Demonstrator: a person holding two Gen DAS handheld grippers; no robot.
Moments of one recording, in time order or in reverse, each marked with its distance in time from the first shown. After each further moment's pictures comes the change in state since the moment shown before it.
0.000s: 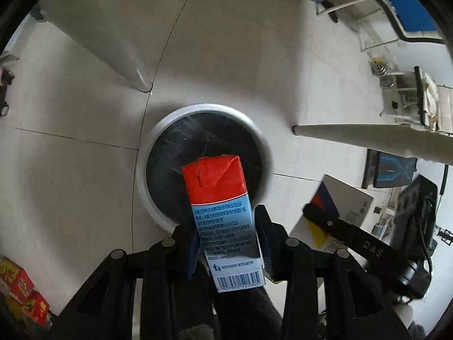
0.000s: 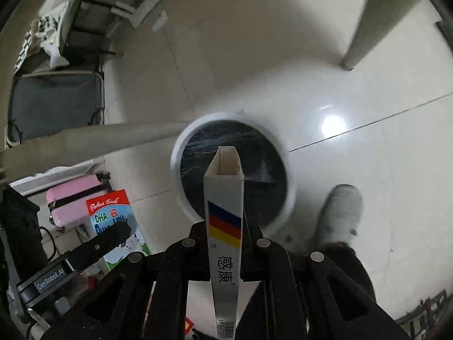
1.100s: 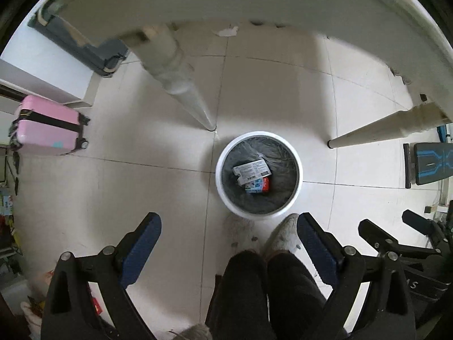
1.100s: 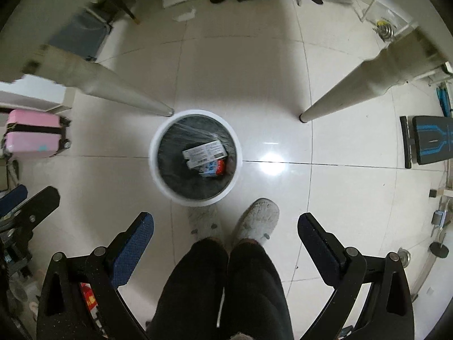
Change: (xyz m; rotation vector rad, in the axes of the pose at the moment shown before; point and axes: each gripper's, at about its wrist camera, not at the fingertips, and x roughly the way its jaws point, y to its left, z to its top) left arm -0.192 -0.059 -0.114 0.105 -0.237 0.337; right arm -0.159 0.101 -0.087 -0.369 -0.077 -0.408
